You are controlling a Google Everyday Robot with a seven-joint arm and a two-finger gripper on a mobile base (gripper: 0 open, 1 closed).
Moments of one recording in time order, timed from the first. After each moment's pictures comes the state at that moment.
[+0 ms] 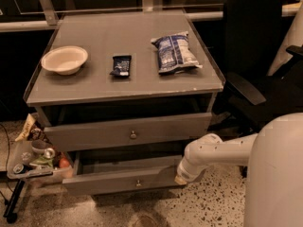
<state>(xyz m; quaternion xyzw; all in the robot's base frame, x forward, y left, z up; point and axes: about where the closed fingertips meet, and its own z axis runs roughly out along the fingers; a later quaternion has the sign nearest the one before) 0.513 -0.141 0.413 -0.47 0.88 0.06 0.09</state>
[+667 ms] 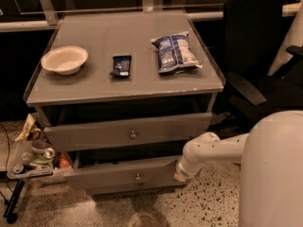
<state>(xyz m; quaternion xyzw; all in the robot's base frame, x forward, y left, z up) 0.527 -0.139 0.407 -0.47 0.88 0.06 0.10</state>
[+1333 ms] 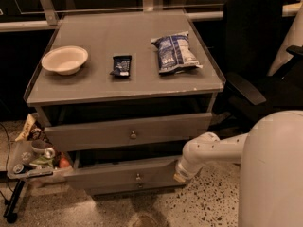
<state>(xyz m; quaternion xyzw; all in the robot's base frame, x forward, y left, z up) 0.527 -0.139 0.407 -0.47 0.88 0.06 0.10</state>
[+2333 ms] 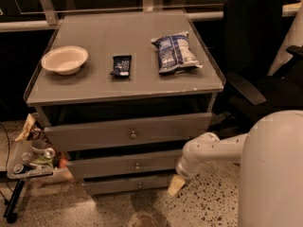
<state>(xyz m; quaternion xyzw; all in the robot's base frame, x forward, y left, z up) 0.527 -0.139 0.407 -0.47 0.88 0.06 0.10</state>
